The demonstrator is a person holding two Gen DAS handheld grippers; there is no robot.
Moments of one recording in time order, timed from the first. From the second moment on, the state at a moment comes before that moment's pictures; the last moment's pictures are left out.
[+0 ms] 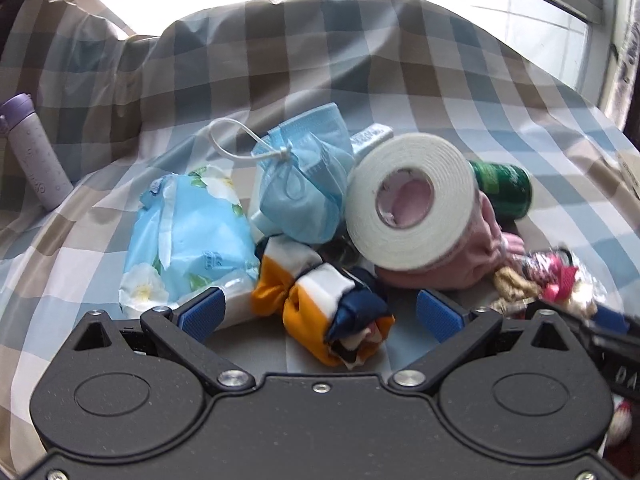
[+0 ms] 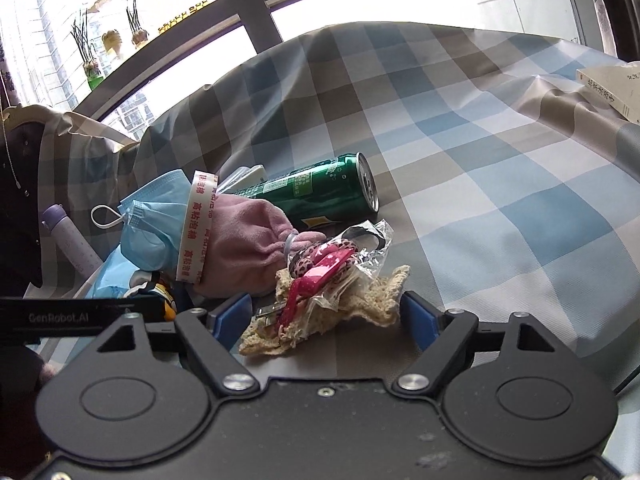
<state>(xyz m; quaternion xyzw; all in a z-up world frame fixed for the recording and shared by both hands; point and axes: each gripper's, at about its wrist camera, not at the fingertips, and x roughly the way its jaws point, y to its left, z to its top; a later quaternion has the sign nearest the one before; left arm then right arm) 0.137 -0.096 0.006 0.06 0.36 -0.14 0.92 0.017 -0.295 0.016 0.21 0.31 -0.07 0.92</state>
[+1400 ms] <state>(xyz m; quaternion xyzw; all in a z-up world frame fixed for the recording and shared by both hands) 0.142 -0.082 -0.007 0.05 0.40 -0.14 0.91 0.019 -0.284 0.014 0.17 0.31 -0.07 0.93</state>
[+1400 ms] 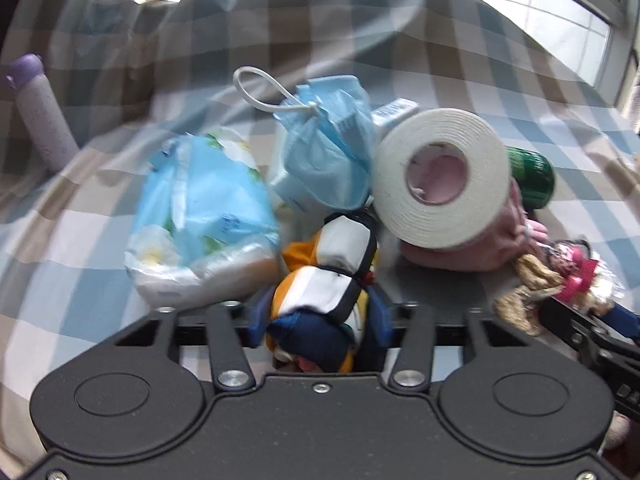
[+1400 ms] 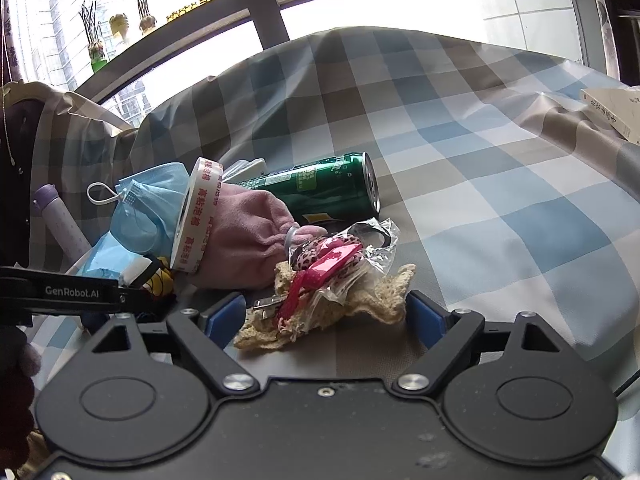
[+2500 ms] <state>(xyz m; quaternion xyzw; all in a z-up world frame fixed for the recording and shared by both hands) 0.055 0.024 0.054 0.04 0.37 -0.13 0.92 0.027 -0.247 0.004 0.04 0.34 -0.12 0.93</state>
